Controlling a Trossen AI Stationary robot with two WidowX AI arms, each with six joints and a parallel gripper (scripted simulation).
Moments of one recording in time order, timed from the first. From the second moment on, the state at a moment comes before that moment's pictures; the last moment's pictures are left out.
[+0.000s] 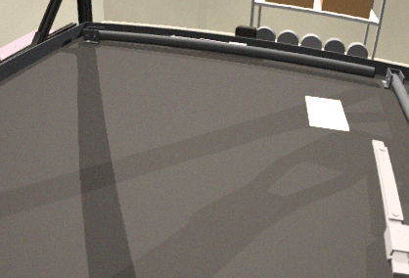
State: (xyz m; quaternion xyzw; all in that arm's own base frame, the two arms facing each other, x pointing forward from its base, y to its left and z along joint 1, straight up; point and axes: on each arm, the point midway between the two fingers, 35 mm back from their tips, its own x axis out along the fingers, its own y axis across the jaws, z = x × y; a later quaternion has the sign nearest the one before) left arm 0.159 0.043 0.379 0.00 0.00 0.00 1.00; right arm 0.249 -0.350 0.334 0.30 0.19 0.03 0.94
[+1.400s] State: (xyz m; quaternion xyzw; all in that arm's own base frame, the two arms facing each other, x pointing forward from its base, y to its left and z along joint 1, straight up) left arm 0.158 0.041 0.381 0.00 0.00 0.00 1.00; right arm 0.229 -0.366 0.202 0.31 0.28 0.02 0.91
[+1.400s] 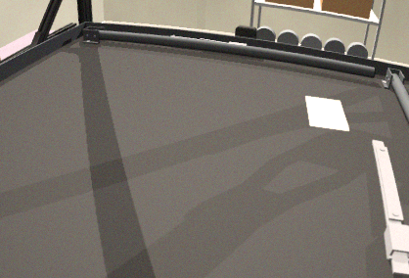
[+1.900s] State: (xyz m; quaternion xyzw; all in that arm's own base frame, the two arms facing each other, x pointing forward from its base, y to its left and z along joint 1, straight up) left arm 0.158 0.041 0.381 0.00 0.00 0.00 1.00; right arm 0.239 -0.365 0.190 0.30 0.29 0.02 0.91
